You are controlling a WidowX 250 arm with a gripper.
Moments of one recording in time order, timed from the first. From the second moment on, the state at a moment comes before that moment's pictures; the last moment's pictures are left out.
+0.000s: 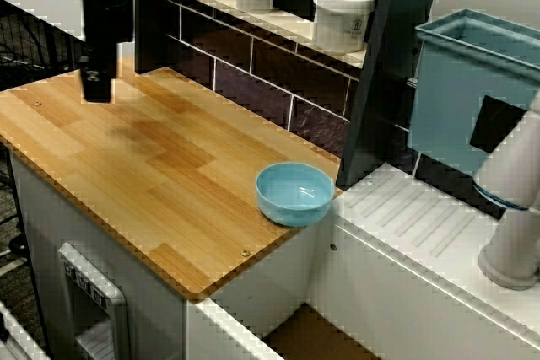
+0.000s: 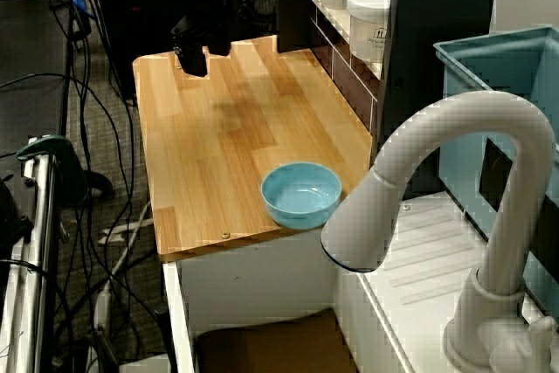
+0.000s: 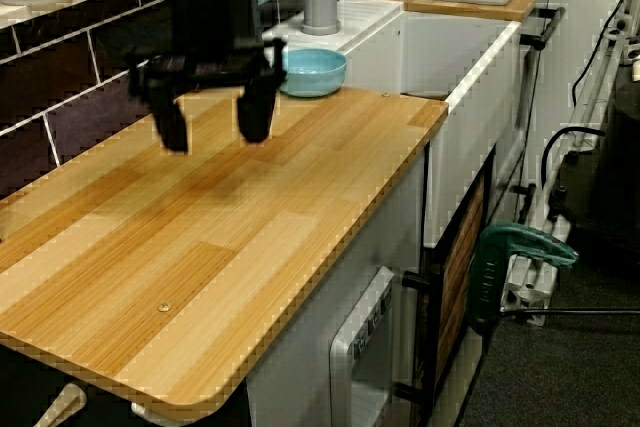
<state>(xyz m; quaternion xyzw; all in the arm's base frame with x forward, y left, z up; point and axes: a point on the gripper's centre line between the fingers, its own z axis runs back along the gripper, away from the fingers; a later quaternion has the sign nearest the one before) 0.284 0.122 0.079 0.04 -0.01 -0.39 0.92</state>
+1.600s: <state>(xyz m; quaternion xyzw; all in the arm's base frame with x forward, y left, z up) 0.337 0.055 0.056 0.17 -0.01 -0.10 0.98</state>
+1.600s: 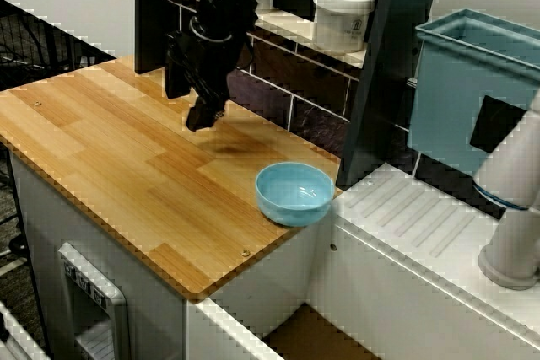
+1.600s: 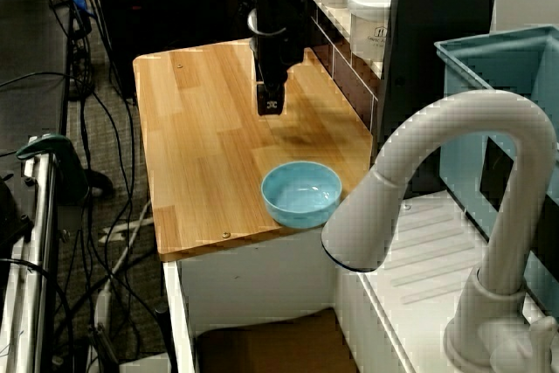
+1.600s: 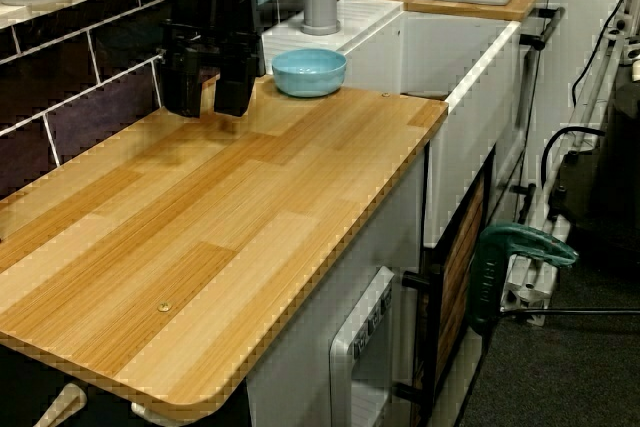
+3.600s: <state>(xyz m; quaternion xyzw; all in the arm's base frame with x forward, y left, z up) 0.341 -0.037 0.039 0.15 -0.05 -0.18 0.97</state>
